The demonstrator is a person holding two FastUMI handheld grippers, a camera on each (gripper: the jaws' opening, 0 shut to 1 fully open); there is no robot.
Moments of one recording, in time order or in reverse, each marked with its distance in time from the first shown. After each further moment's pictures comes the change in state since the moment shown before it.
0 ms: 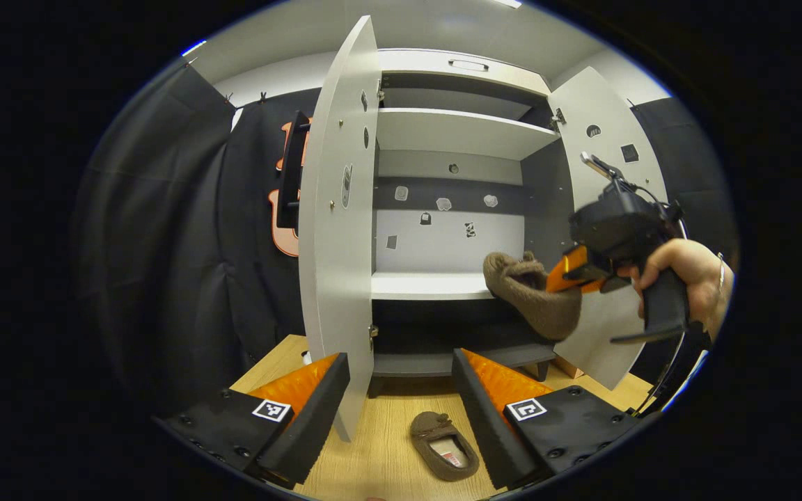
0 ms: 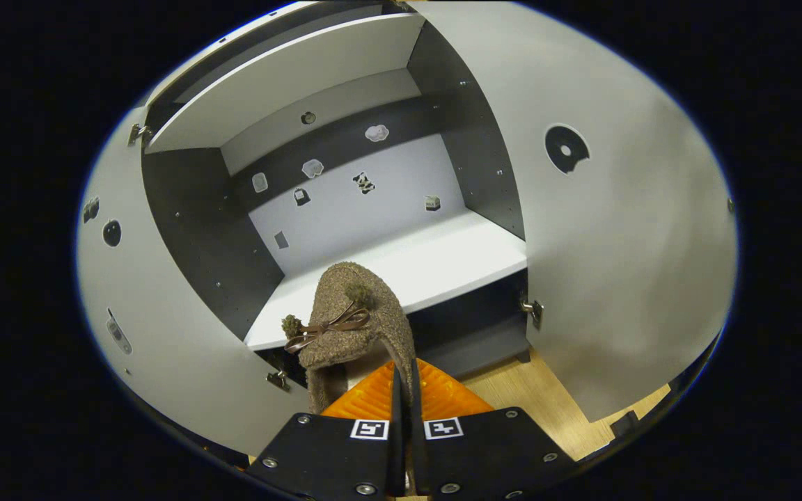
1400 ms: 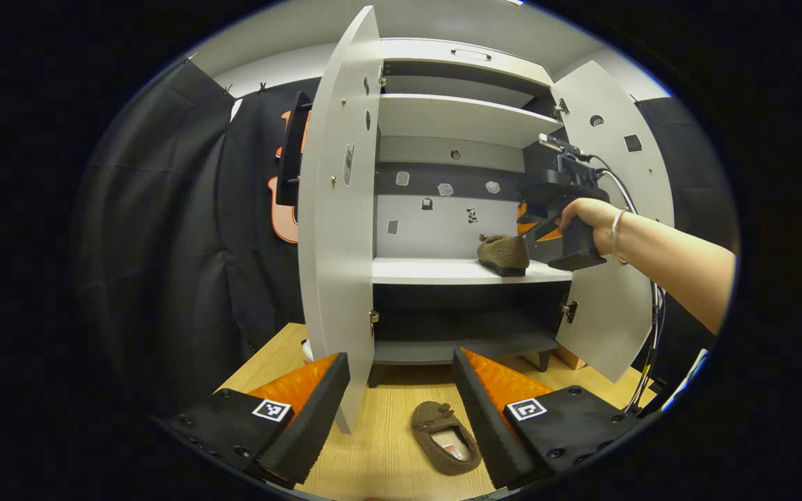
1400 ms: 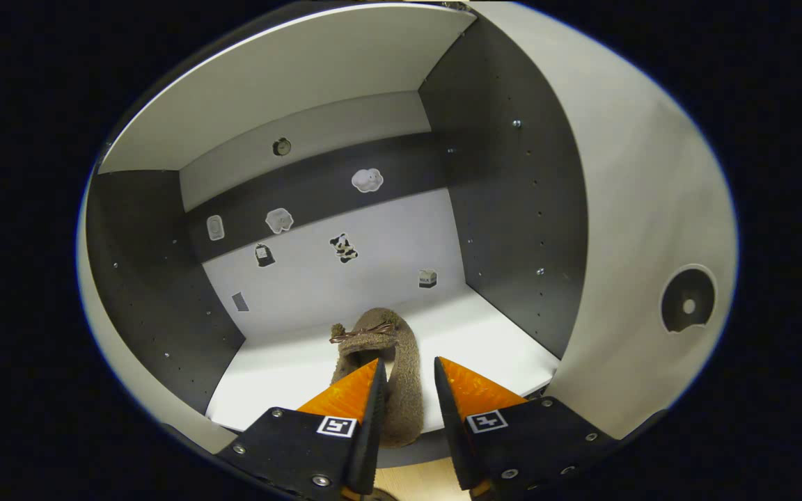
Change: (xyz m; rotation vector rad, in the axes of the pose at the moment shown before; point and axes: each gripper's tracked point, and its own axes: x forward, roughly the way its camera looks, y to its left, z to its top) left arm 0.005 -0.001 -0.019 0.000 0.057 -0.008; right arm 0.079 -0.001 0.107 -0.095 -0.190 -0.096
